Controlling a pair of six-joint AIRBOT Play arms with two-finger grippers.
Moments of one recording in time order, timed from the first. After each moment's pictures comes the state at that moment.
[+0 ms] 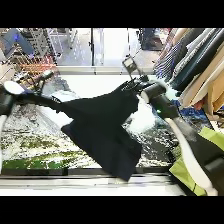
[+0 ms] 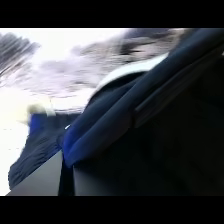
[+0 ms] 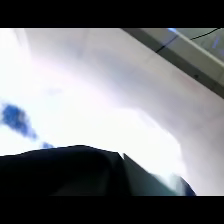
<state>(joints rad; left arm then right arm) 0.10 -1.63 1.60 0.96 -1.18 -0.78 0.33 -1.69 1.69 -1.78 0.53 1.43</state>
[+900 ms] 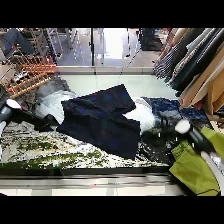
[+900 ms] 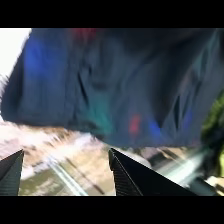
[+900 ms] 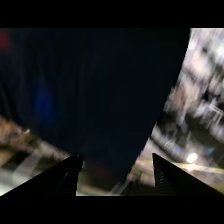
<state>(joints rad) 0.29 -1.74 1.43 0.93 -1.46 -1.28 -0.01 -1.15 0.78 -0.91 1.13 1.41</state>
